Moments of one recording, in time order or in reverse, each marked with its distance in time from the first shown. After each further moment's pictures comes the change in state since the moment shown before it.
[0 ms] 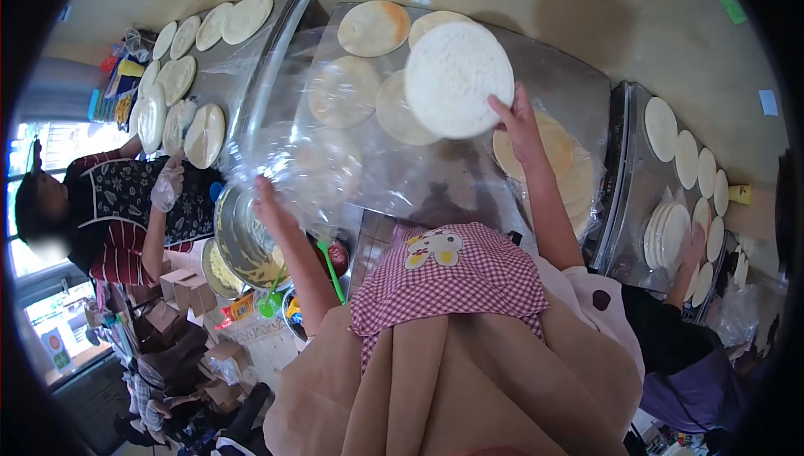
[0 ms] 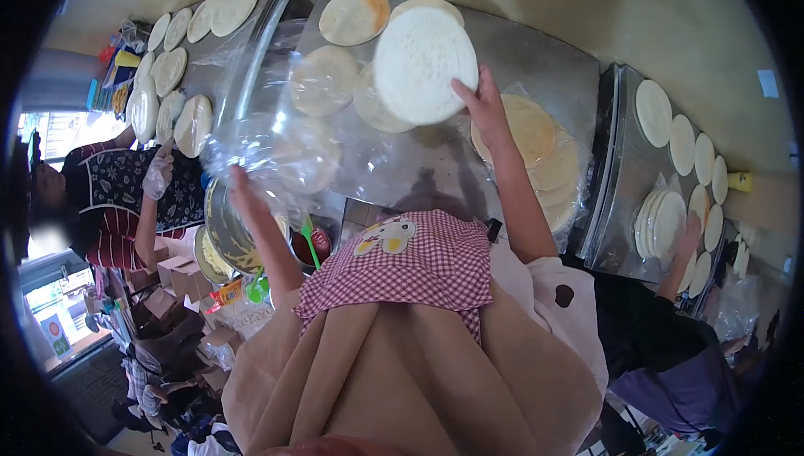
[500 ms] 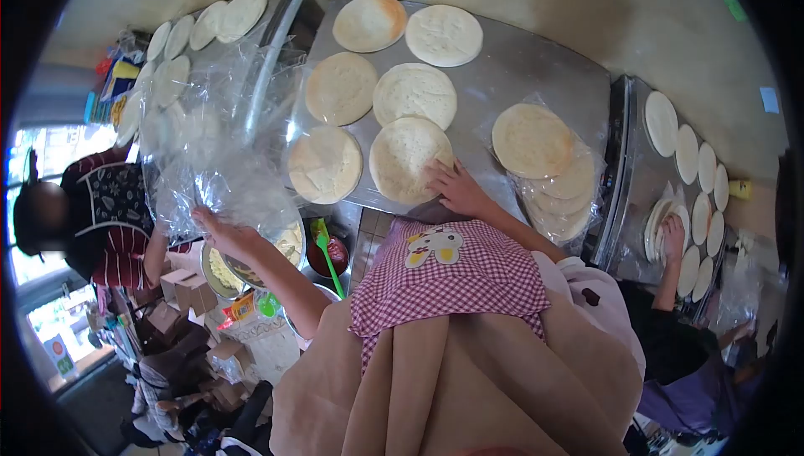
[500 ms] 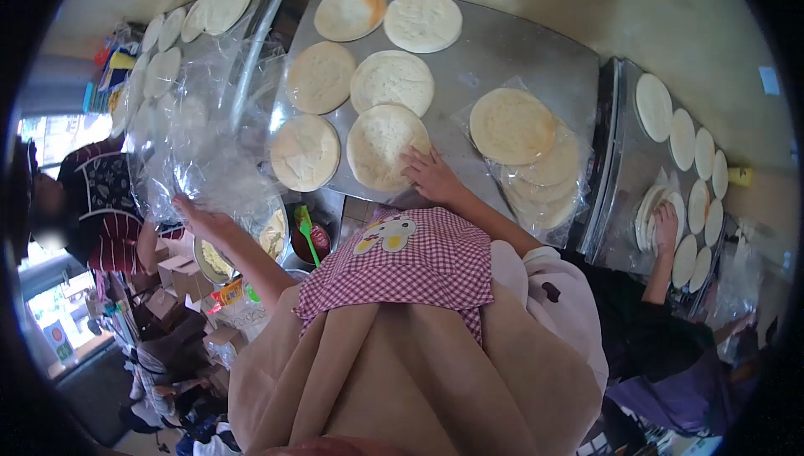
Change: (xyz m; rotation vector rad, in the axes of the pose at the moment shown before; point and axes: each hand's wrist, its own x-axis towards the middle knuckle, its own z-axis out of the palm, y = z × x) left_hand 0.008 0.072 -0.020 -0.387 0.256 0.326; right_hand -0.081 0.162 0.013 -1.261 -0.717 -0.562
